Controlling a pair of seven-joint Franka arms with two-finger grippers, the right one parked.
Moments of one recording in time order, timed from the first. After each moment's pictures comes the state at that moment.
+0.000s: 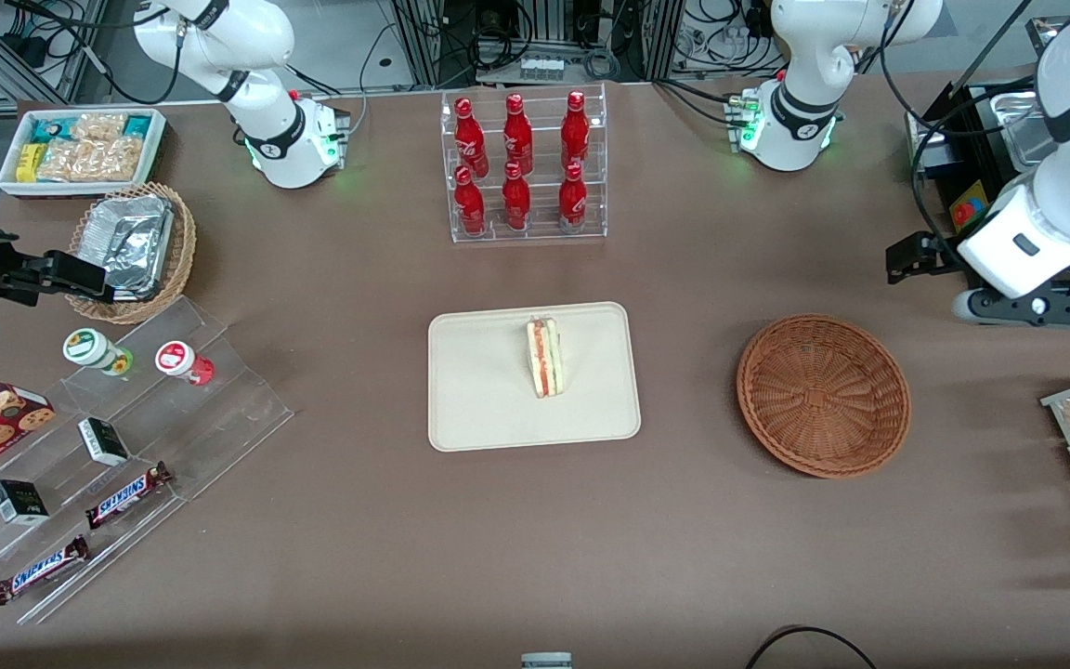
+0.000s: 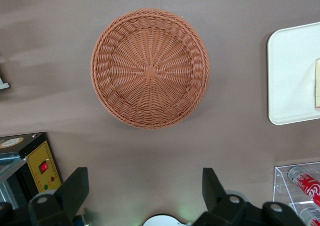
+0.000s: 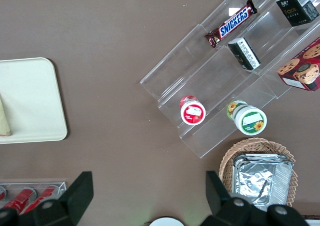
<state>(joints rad) -0.11 0.03 0.01 -1.62 0.01 1.51 0.02</state>
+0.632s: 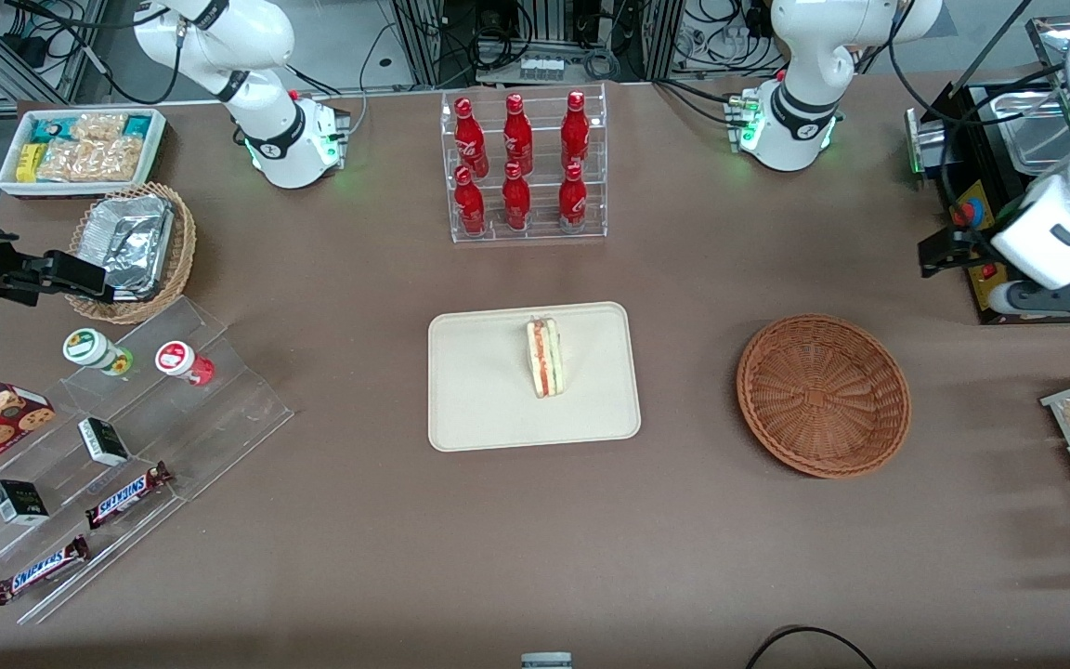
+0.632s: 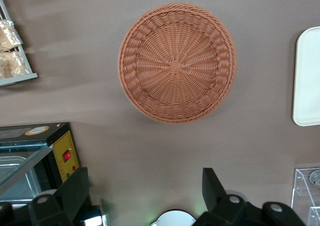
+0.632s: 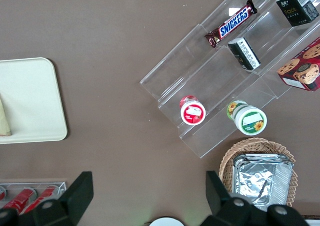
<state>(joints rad) -0.03 0.02 0.00 -1.62 0.07 1.48 0.05</state>
